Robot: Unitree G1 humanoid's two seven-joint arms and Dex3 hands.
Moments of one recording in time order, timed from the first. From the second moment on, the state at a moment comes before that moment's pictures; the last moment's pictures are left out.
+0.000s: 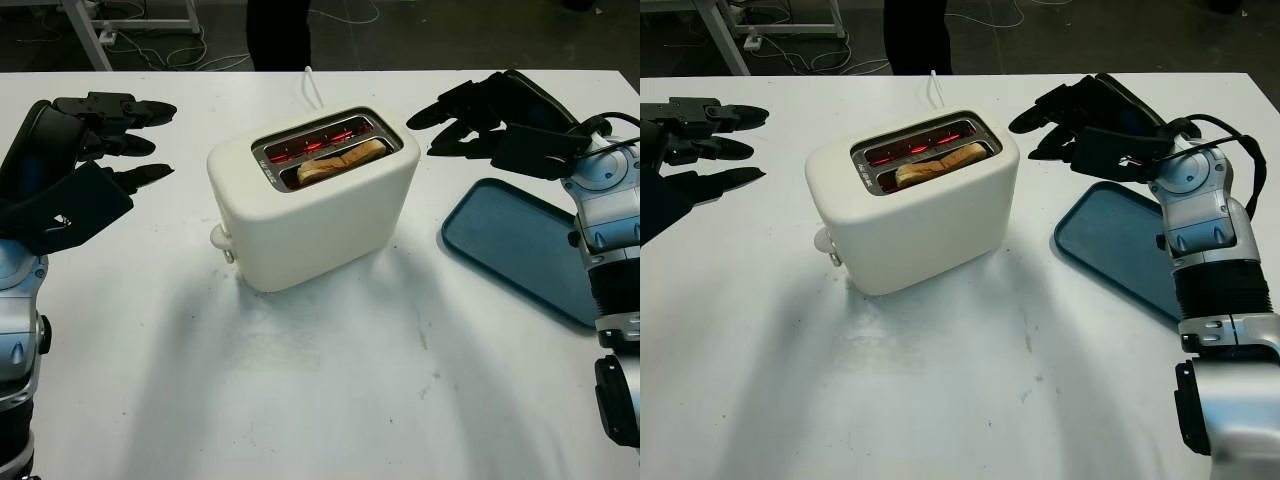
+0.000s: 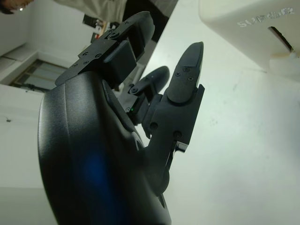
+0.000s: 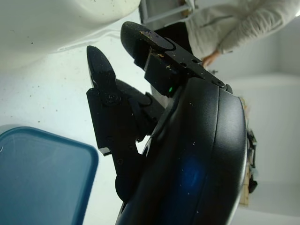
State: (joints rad) left arm -0.27 0.61 0.20 -0.49 0.17 0.46 -0.28; right arm -0.78 -0.61 0.06 0.43 -0.23 -0.14 0.50
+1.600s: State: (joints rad) left arm -0.25 0.59 0.21 -0.50 0.17 0.43 -0.28; right arm -0.77 -0.61 0.03 0.43 -0.19 -0.12 0.50
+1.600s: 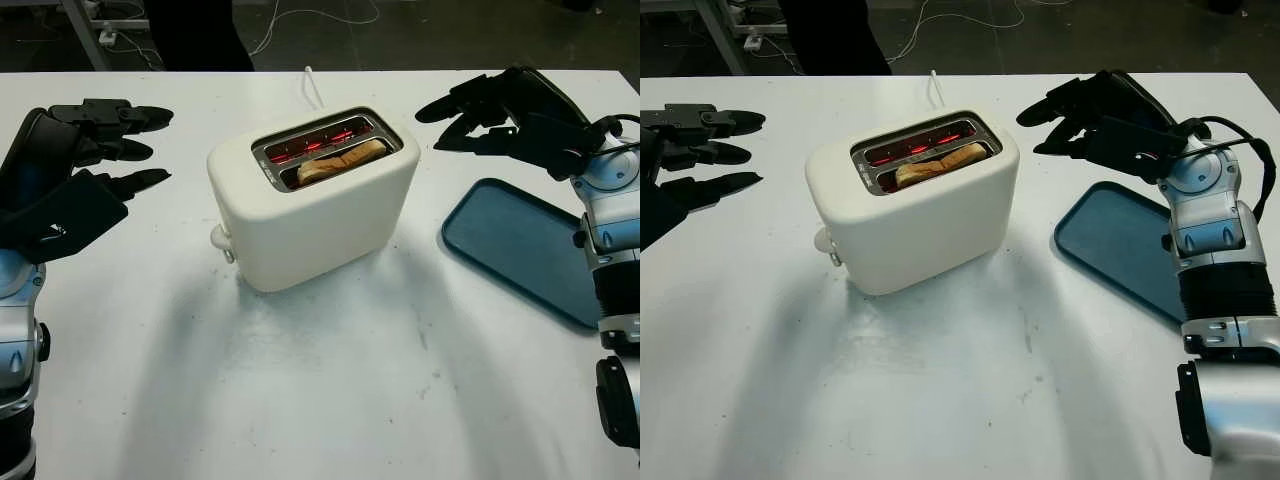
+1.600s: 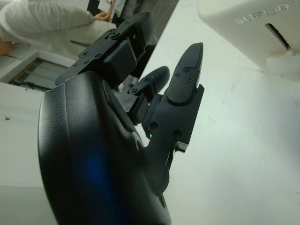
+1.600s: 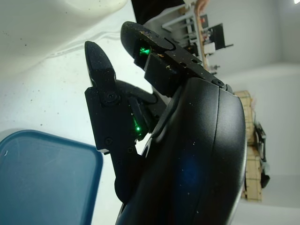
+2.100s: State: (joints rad) left arm -0.25 0.59 0.21 -0.50 0.17 0.43 -0.28; right arm -0.77 -0.61 0.03 0.43 -0.19 -0.12 0.50
